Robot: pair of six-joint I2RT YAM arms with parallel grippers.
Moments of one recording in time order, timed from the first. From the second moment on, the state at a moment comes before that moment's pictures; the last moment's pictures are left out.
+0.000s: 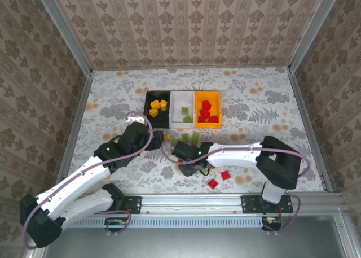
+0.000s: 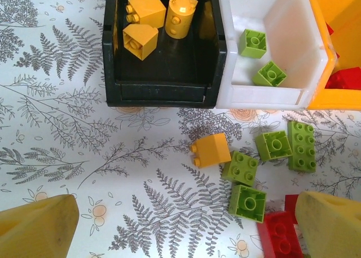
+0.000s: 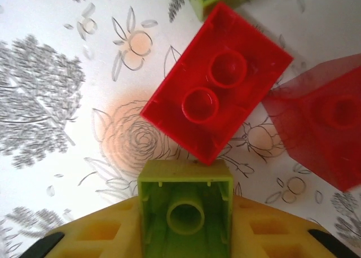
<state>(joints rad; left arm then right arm) -0.78 0.88 0.71 -0.59 -0.30 -0.60 1.09 1.67 0.99 -0.52 0.10 0.38</state>
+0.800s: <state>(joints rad) -0.79 0.92 0.66 -0.55 -0.24 -0.63 0.68 2.05 1.68 -0.61 0.09 0.38</state>
